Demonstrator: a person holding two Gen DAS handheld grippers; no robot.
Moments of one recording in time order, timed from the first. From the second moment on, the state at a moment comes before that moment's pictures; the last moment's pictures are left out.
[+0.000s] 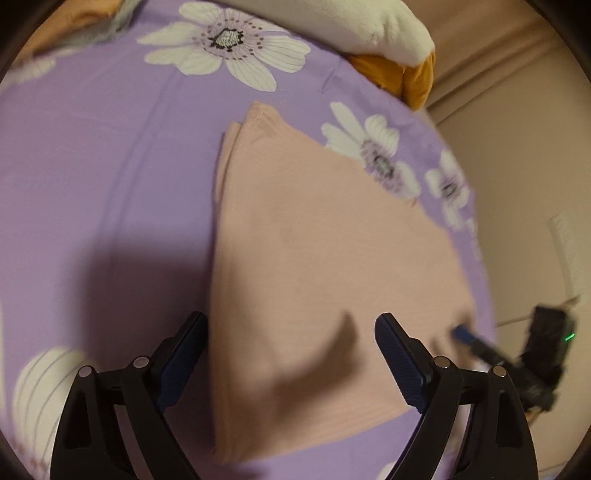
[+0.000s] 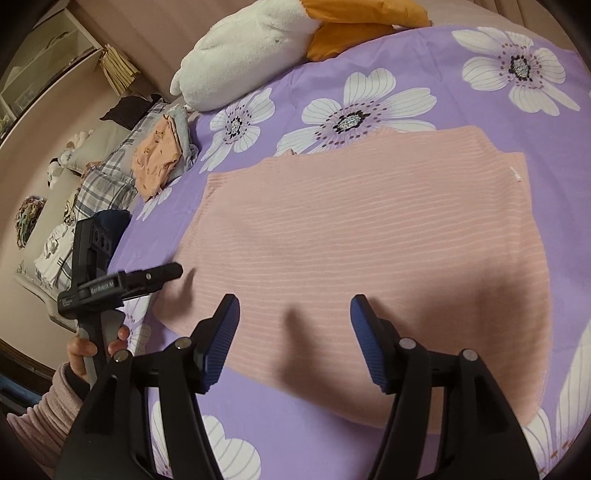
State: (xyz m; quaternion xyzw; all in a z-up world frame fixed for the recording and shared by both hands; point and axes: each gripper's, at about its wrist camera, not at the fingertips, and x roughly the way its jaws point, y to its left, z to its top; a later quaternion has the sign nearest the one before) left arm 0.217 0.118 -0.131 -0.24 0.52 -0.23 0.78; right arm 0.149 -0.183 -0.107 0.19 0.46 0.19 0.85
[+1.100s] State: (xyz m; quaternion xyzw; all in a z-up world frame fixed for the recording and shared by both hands) left arm 0.239 0.095 -0.084 -0.18 0.50 -0.19 0.82; right arm 0.205 -0.126 -0.101 0.09 0.47 0.17 0.86
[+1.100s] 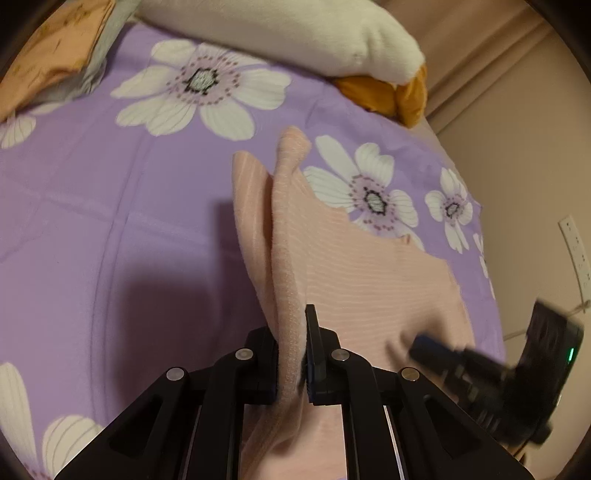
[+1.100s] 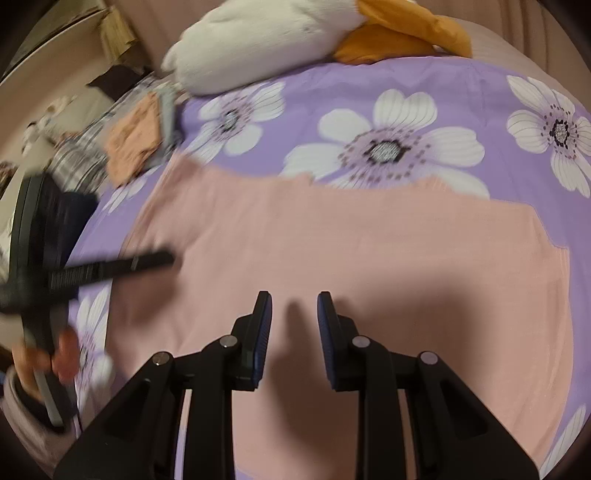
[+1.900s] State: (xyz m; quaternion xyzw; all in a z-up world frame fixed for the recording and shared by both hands) left arm 0.218 -0.059 -0.028 -0.04 0.49 -0.21 0.84; right arm 0.162 -0.230 -0.097 0.26 0.44 0.14 0.85
